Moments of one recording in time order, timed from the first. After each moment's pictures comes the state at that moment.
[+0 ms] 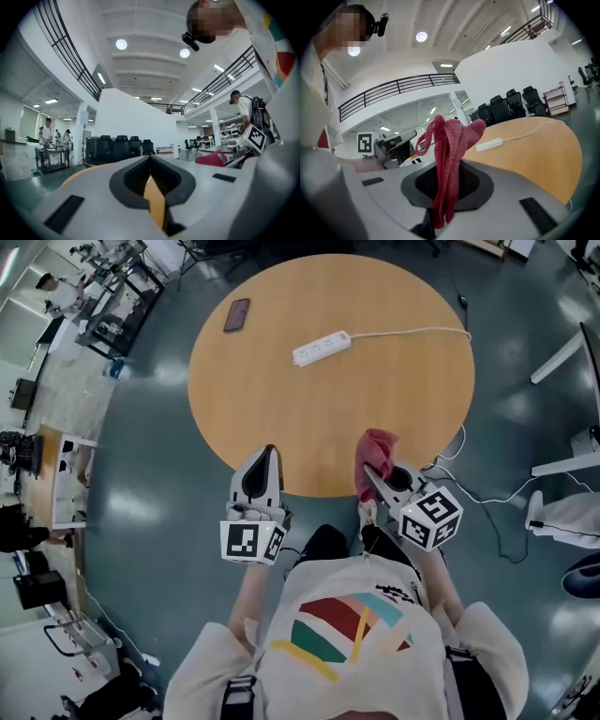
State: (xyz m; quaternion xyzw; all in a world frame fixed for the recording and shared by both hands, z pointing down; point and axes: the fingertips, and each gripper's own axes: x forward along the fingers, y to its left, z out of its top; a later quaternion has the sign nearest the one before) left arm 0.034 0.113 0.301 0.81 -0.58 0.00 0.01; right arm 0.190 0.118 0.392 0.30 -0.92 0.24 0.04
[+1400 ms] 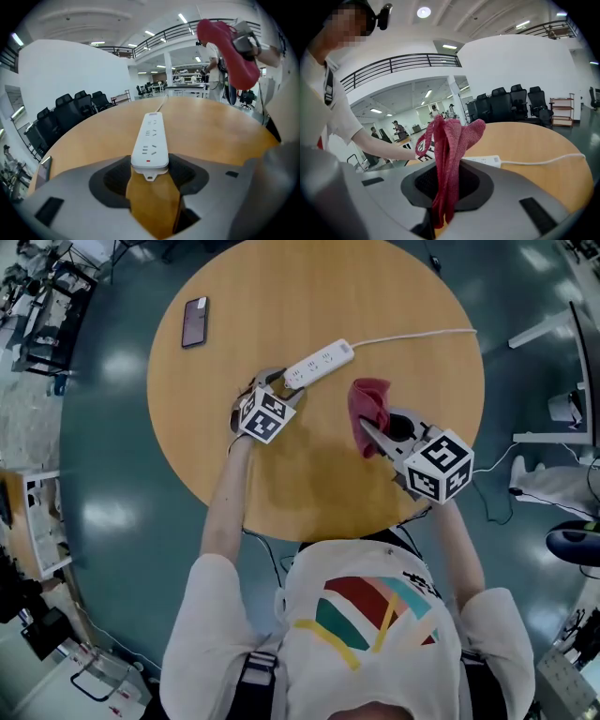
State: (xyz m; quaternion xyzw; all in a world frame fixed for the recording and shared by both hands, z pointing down) left arm -0.008 -0.243 0.549 0.88 -0.28 0.38 0.03; right arm 0.093 -0.123 0.389 0.32 -0.91 0.21 0.16
